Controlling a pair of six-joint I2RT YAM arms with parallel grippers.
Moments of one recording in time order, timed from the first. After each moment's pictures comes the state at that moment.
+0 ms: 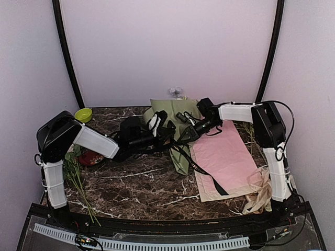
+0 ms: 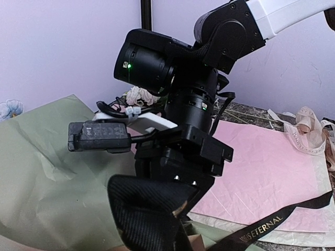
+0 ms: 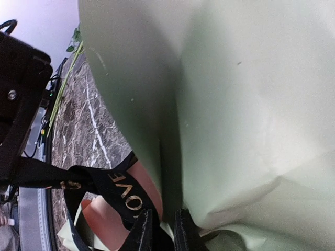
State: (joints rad) left arm -0.74 1.98 1.01 0.84 0.31 0.05; right arm 0.49 2.30 1.78 -0.65 -0.95 -0.30
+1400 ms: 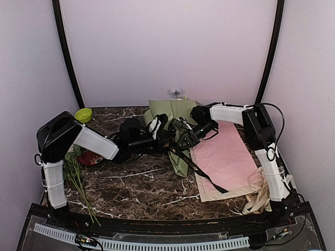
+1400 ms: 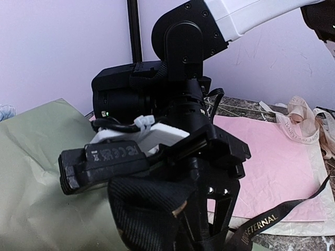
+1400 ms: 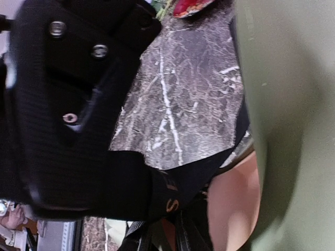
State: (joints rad) left arm -0.74 1.98 0.99 0.86 0.36 0.10; right arm 0.54 2.44 1.99 -1.07 -1.18 -0.70
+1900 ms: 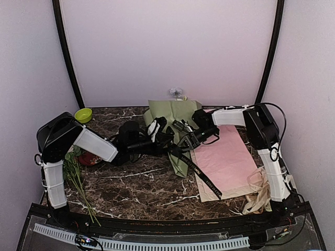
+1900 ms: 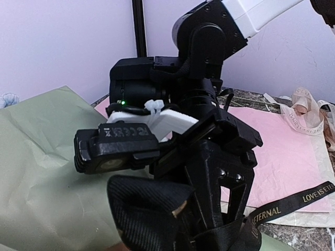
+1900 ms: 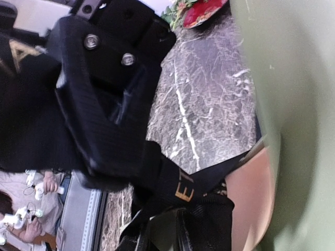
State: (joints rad) left arm -0.74 1.98 0.95 0.87 0.33 0.11; right arm 0.53 2.40 1.84 -0.91 -1.30 -0.56
